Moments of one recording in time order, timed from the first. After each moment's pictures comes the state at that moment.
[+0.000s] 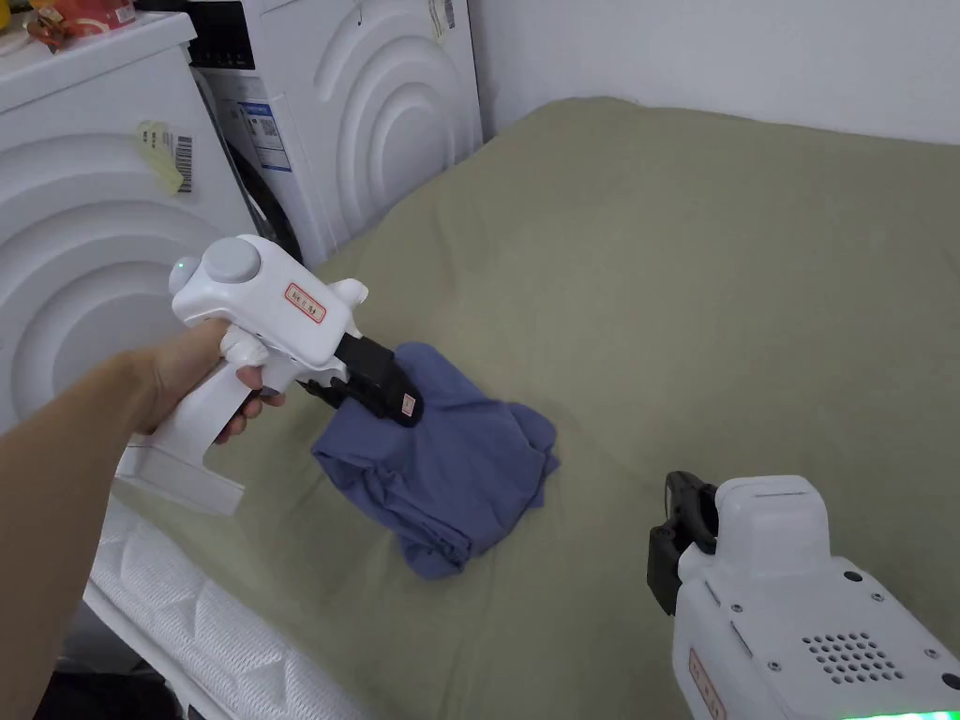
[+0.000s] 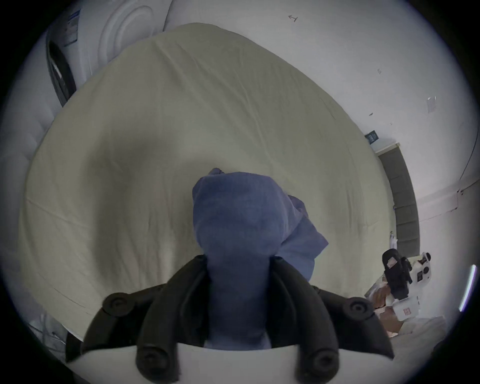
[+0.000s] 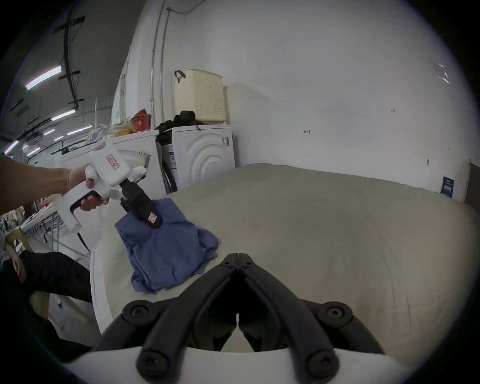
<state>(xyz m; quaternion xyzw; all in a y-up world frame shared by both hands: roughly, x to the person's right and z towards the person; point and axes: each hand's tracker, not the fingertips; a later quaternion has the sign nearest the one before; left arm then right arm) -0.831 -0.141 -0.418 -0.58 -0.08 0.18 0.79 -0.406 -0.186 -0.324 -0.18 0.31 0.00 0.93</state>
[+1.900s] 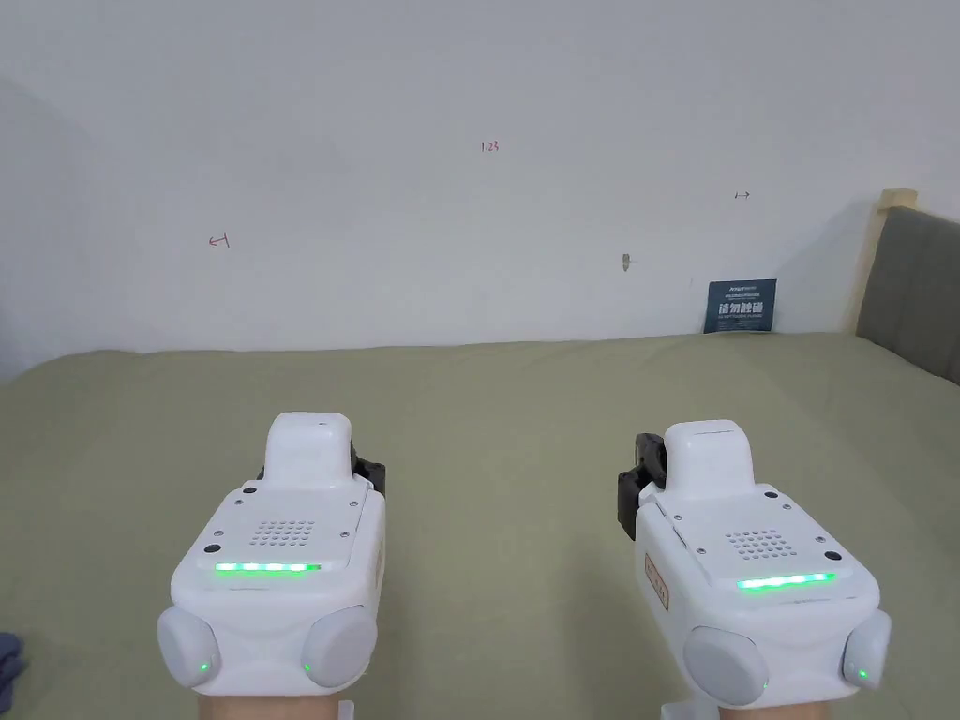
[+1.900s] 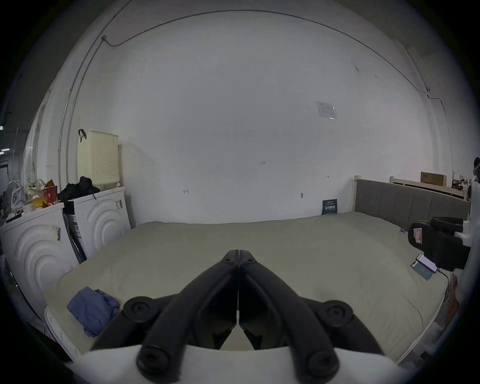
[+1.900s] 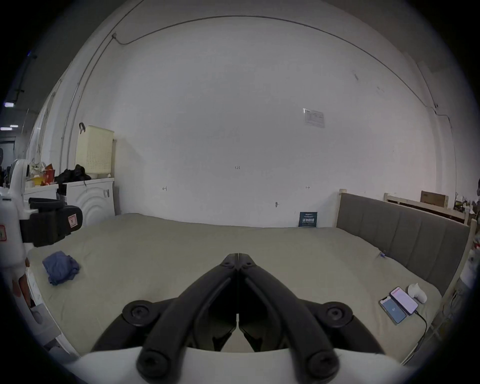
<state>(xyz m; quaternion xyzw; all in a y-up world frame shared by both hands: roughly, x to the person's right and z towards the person) -0.230 -0.009 -0.233 -0.08 0.00 -0.03 1.00 0.014 -0.027 -0.219 -0.05 -0.01 0.02 1.00</state>
